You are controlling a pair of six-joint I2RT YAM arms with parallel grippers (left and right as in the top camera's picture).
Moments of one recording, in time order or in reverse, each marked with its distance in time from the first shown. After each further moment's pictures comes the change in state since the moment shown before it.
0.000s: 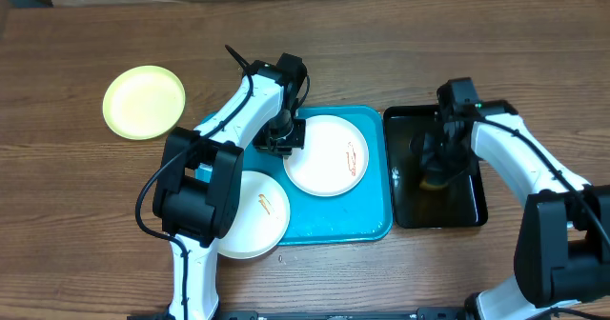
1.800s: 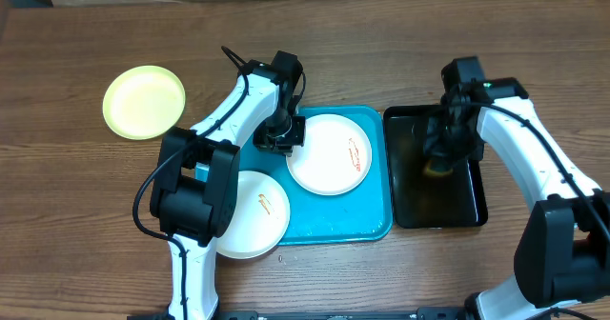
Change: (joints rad) left arm 0.019 -0.003 -0.008 0.039 0.070 0.022; right arm 0.000 0.000 0.157 -0.154 0.011 -0.003
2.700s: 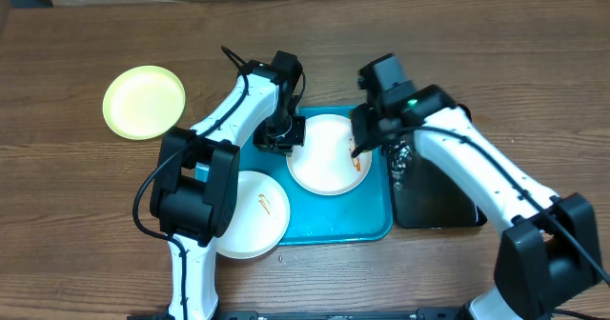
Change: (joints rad) left arm 0.000 0.000 0.000 0.002 0.003 0.000; right arm 0.366 0.012 0.068 0.272 0.017 0.011
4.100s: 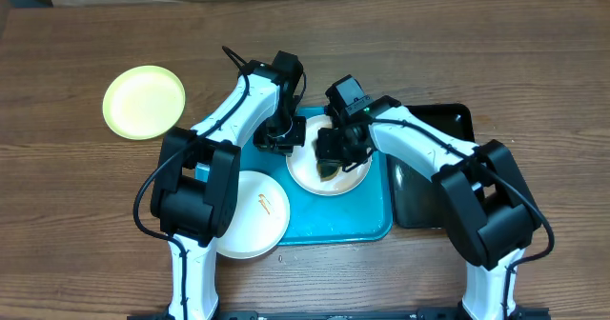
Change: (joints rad) left arm -0.005 0.000 0.000 -0.001 -0.009 0.000; right arm 0.043 0.293 0.013 0.144 -0.404 0.179
